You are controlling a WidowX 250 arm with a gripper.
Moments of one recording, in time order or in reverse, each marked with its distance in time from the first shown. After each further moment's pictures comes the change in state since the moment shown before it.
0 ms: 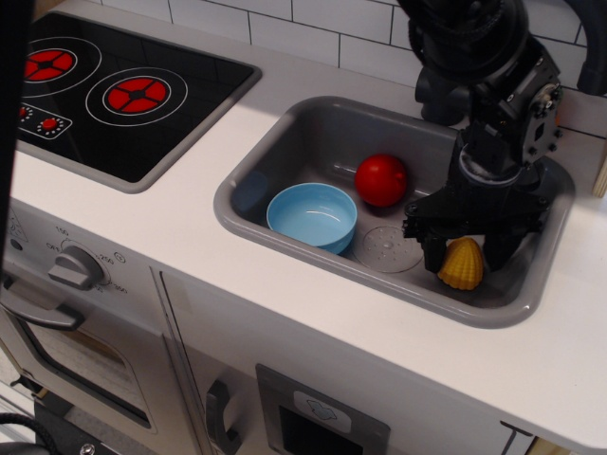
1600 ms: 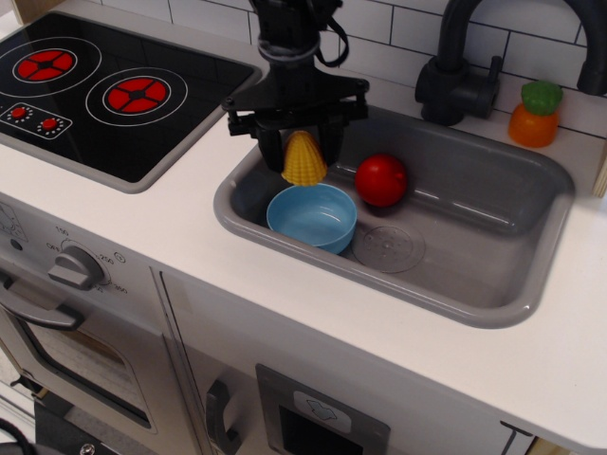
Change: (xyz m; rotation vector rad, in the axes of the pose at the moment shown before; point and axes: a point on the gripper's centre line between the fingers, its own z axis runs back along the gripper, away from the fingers) arm 0.069 0.129 0.061 -0.022 -0.070 0.095
